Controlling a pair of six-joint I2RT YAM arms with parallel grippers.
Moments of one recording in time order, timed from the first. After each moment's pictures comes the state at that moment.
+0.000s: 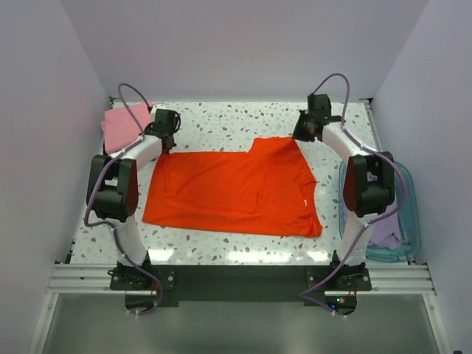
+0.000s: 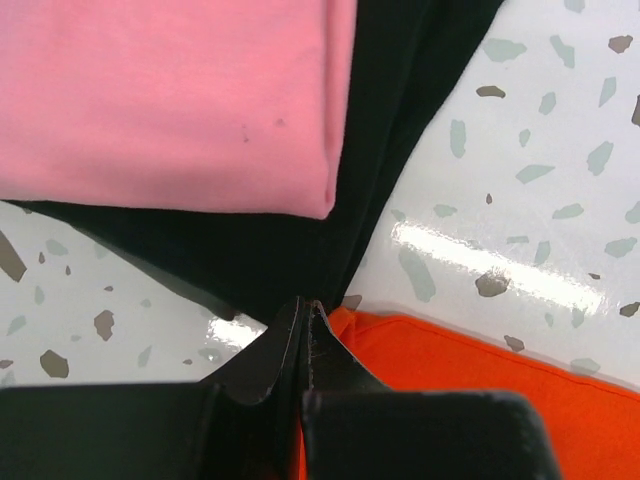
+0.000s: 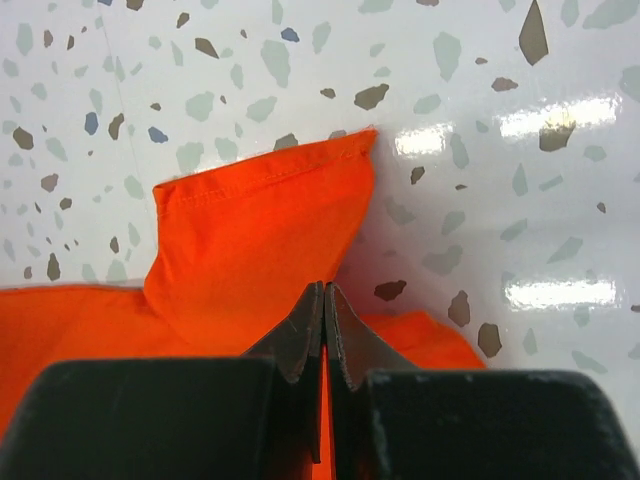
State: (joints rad) left arm -0.16 1.91 1.30 -0.22 -0.46 -0.32; right arm 0.15 1.97 1.55 -0.41 -0.04 0.46
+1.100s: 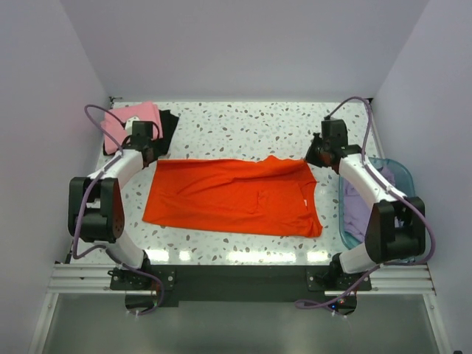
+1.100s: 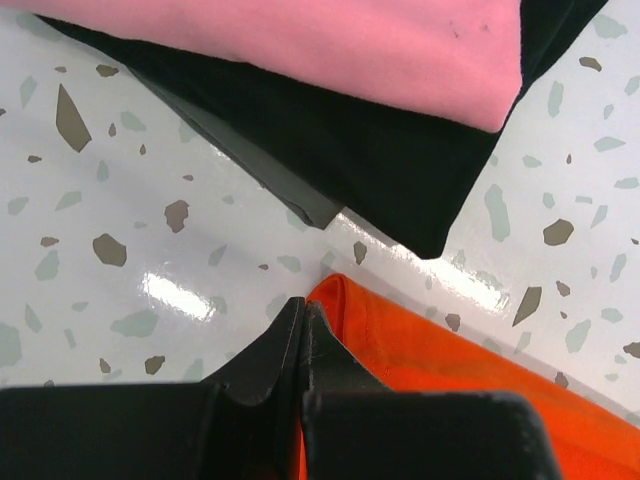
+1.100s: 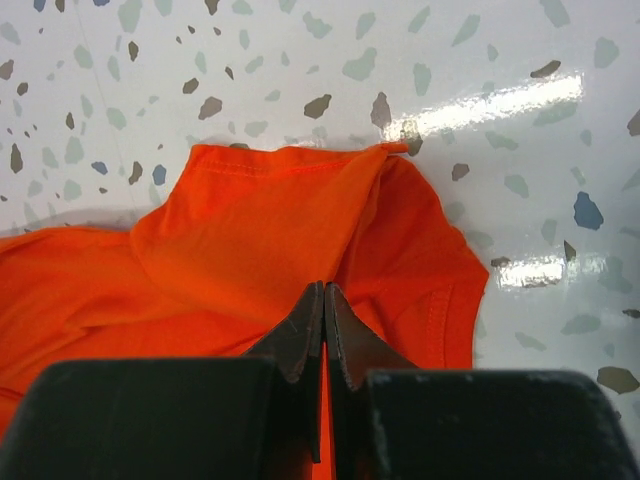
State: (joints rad) left arm -0.03 1.66 1.06 -0.25 -0.34 -0.49; right arm 0.15 1.51 1.09 -0.42 0.02 0.50
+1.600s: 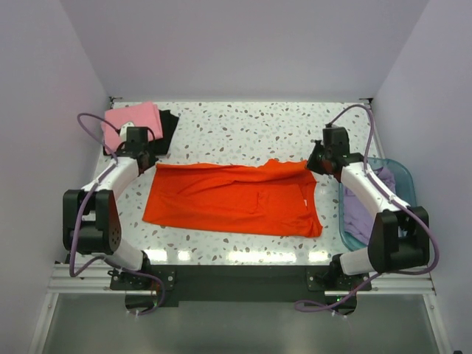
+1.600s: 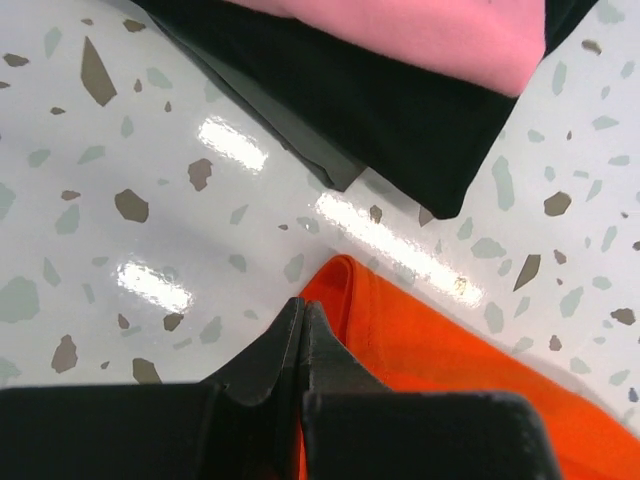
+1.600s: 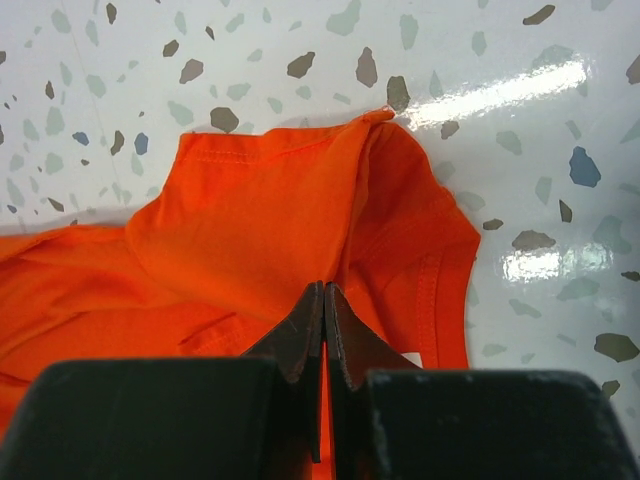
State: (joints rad) left arm 0.00 1.56 0.97 -0.27 -0.29 -0.53; right arm 0.15 1.42 0.98 -0.41 0.01 0.51
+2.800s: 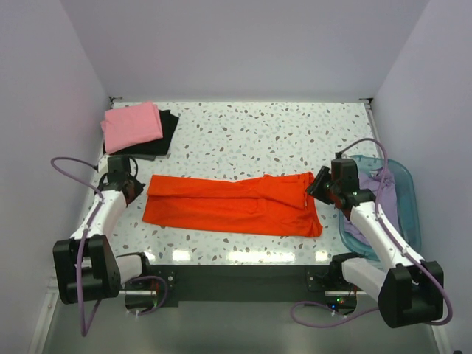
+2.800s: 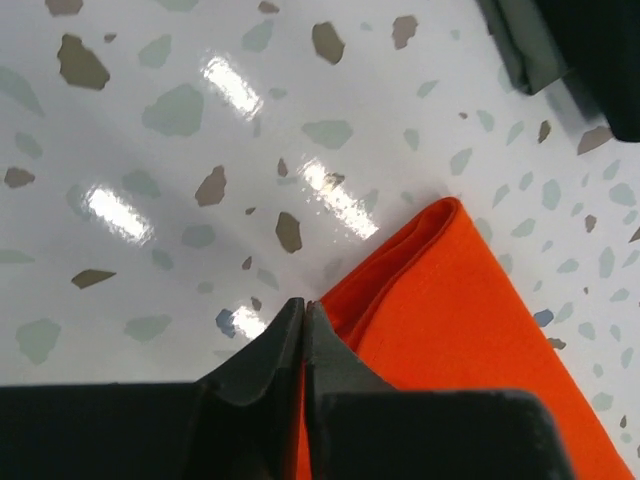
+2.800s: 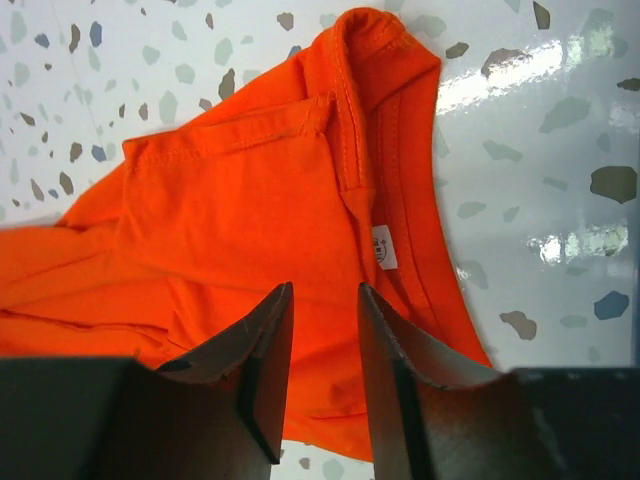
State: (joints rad) left arm 0.15 1.21 0.67 -0.38 -0.24 -0.68; right arm 0.15 1.06 0.65 -0.42 -0.02 0.61
